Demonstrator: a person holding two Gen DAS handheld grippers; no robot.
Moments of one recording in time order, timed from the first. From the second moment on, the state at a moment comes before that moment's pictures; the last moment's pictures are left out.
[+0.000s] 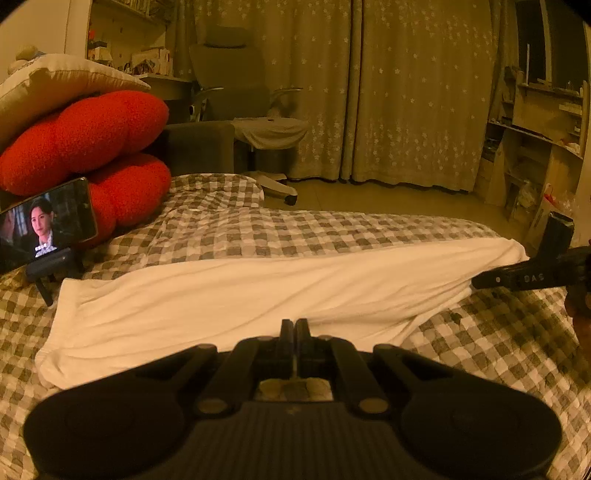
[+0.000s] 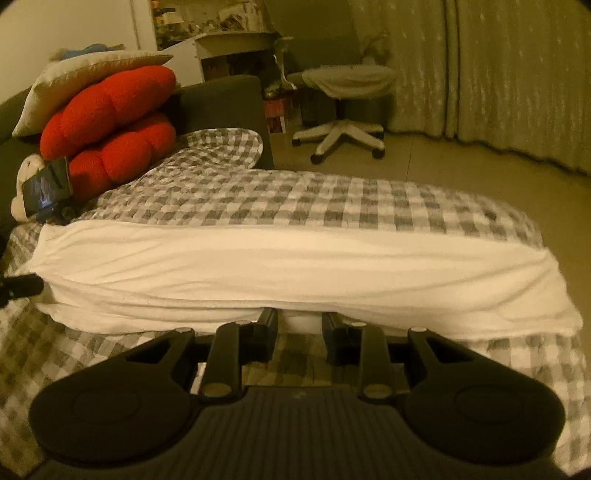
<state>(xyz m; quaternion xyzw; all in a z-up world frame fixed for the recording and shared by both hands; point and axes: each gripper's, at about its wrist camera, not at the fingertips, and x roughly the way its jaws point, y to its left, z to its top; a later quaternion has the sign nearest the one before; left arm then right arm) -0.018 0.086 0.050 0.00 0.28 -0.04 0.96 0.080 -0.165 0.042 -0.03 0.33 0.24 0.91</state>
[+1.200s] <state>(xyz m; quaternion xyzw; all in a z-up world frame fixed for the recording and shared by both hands) -0.022 0.077 0.045 0.04 0.29 -0.05 0.95 0.102 -0.240 0.032 0.03 0.36 0.16 0.92</state>
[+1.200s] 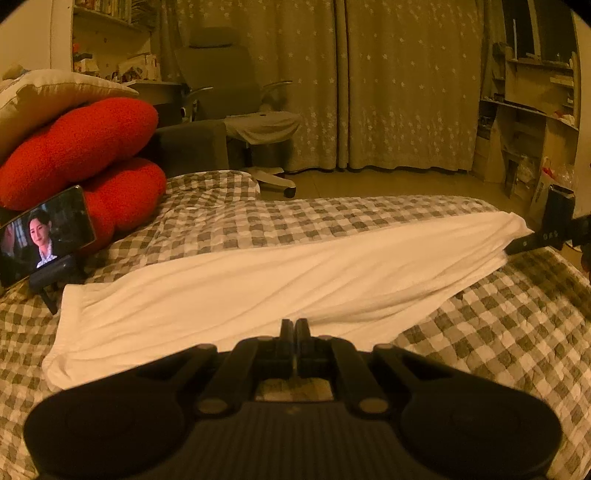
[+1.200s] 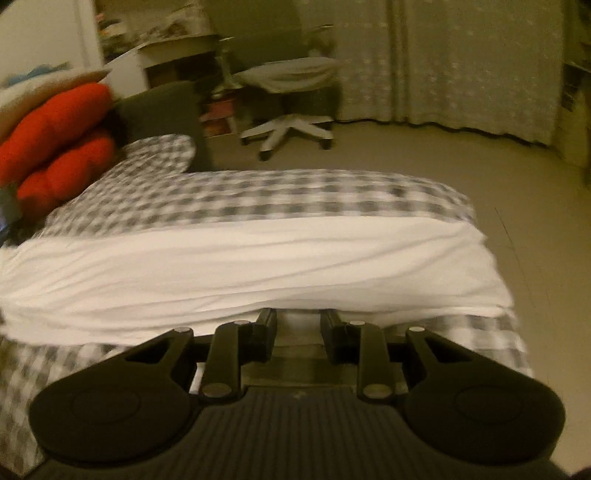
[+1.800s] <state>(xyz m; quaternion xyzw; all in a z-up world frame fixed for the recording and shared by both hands) -0.022 0.073 0.043 0.06 0.30 -0.05 0.95 0.105 -0.348 0.028 0.18 0.34 -0.03 0.92</state>
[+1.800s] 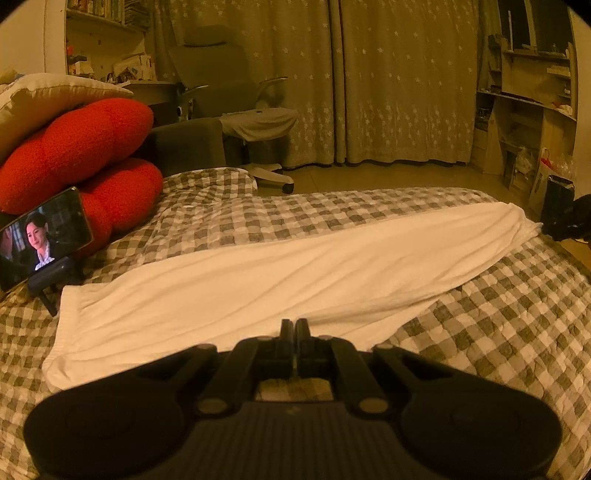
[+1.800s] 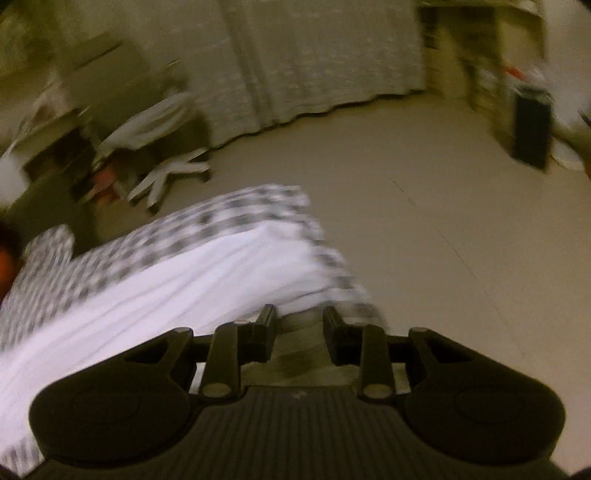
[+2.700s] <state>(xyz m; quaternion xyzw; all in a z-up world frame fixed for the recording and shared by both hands) -0.025 0.057 0.031 0.12 0.33 -0.05 0.94 0.102 -0.375 0.040 0.29 0.29 -0.02 0.91</state>
